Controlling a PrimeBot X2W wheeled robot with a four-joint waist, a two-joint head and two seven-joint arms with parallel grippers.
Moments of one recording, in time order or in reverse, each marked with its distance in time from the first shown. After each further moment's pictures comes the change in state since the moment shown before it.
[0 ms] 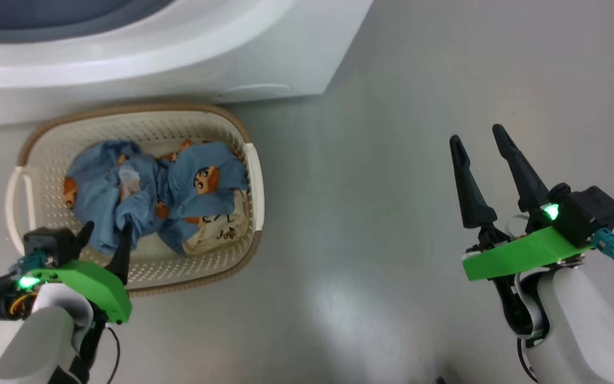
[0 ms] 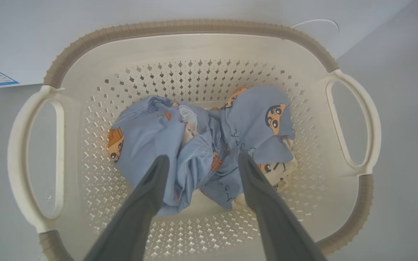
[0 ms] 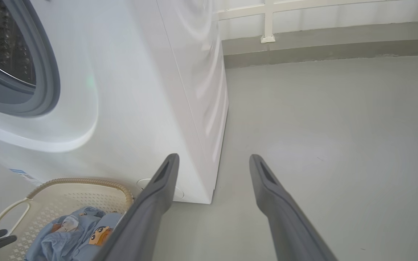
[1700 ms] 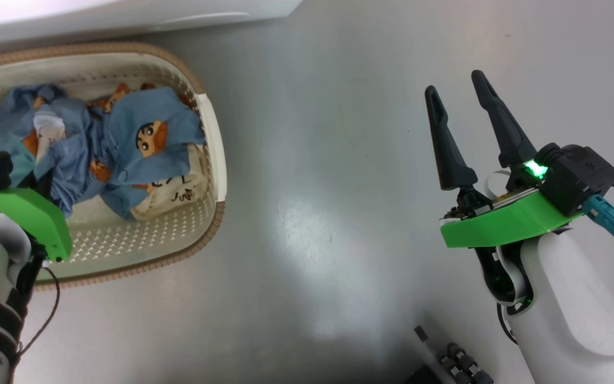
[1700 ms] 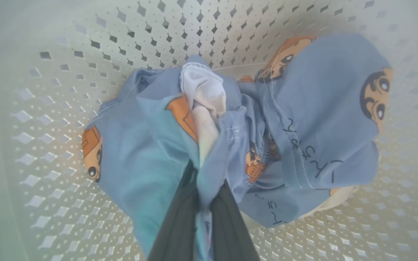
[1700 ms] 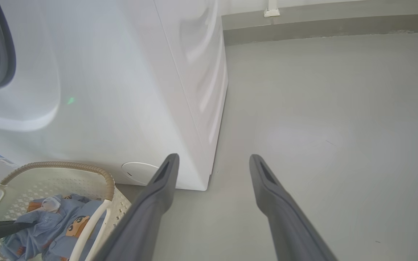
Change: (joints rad) left arm -0.296 0.123 -0.259 0.179 -0.144 0.000 0.079; right arm -0.122 0.038 0.046 -0.041 -0.018 0.000 -0.001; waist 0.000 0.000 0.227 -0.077
